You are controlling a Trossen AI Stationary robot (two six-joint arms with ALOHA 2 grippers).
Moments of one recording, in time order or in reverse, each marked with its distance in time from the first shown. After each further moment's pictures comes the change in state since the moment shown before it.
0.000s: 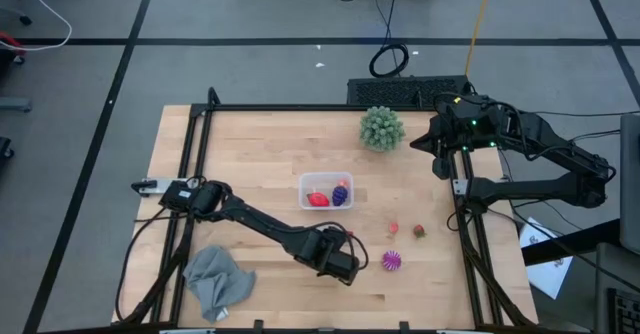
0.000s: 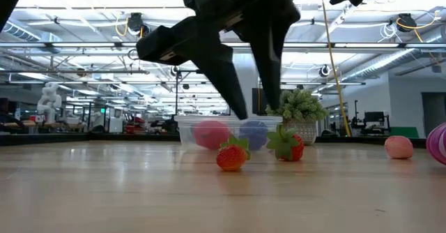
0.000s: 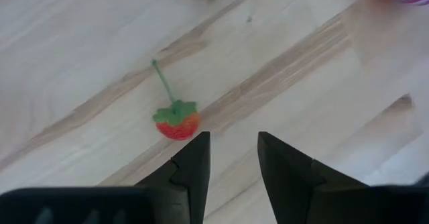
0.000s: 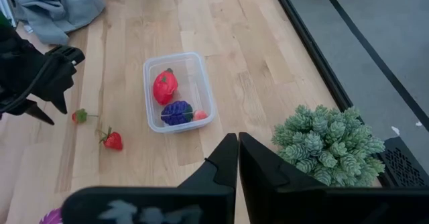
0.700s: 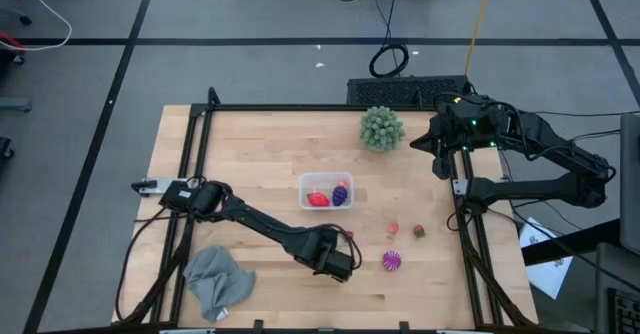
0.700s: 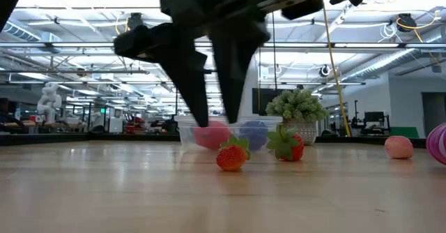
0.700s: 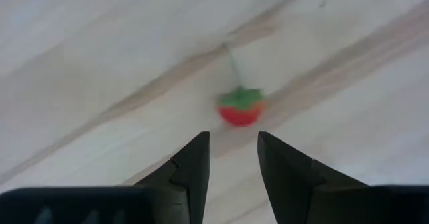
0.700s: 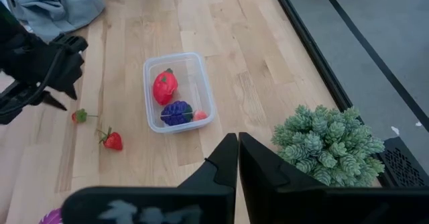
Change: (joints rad) left arm -0.001 0.003 -0.001 -0.127 0.007 -0.044; right arm 0.000 0.000 0.000 0.000 0.000 0.000
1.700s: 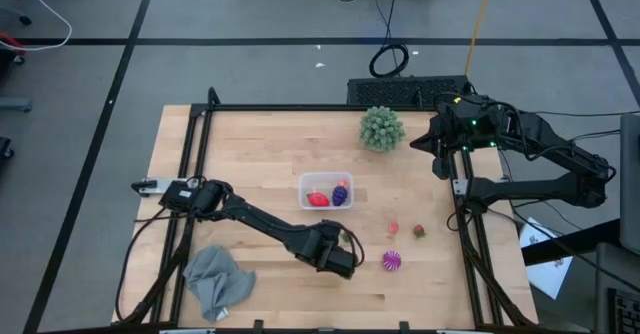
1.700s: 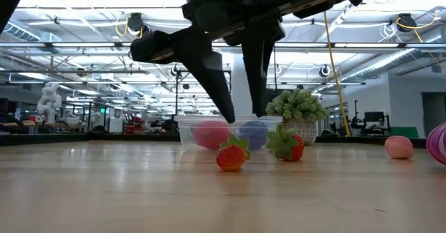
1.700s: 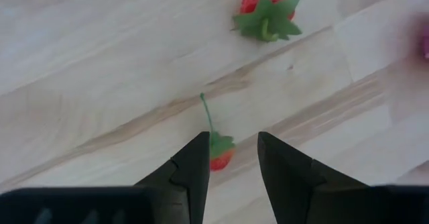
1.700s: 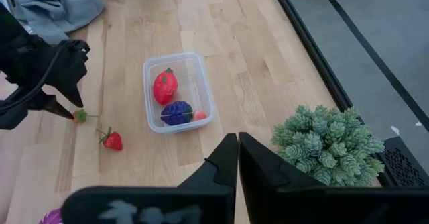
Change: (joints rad) left arm 0.011 0.001 0.001 0.062 -0.112 -0.094; right arm 0.000 0.000 0.000 0.000 0.000 0.000
